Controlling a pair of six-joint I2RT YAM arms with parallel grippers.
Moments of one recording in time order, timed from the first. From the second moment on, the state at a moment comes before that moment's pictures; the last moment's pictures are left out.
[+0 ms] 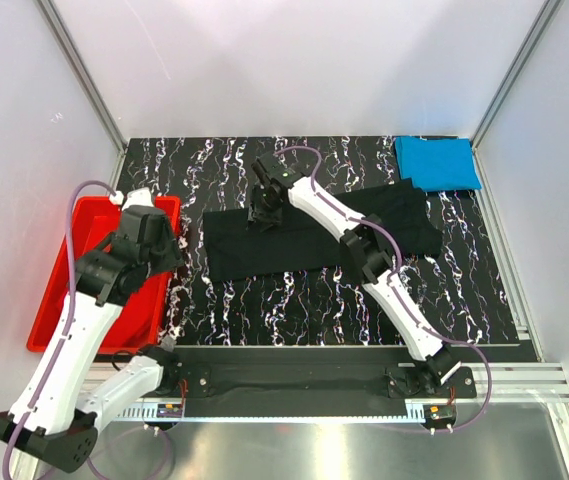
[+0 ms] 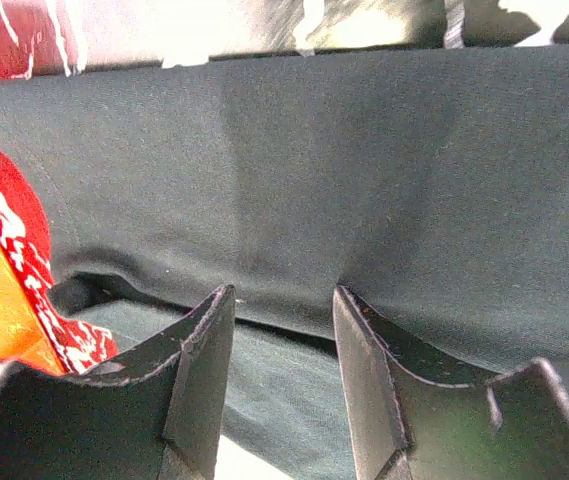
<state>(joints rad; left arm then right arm) -0.36 0.89 1.15 -1.10 -0.33 -0.54 0.69 2.70 2.56 -0.94 -0.20 0.73</state>
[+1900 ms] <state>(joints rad) -0.36 0.94 1.17 -1.08 -0.34 -0.50 0.26 2.27 1.85 -1.00 0.32 0.95</state>
